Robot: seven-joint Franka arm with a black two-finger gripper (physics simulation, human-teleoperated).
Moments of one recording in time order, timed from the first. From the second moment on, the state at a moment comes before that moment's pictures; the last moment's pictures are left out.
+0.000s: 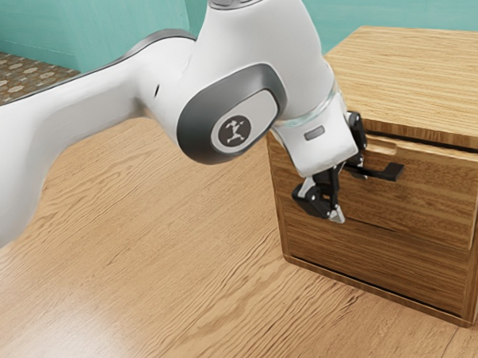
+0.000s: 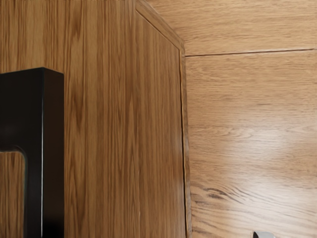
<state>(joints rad) -0.34 0.12 -0.01 -1.49 0.08 1.99 1.17</state>
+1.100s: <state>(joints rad) -0.40 -0.08 0.01 -1.70 0.08 1.98 1.10</state>
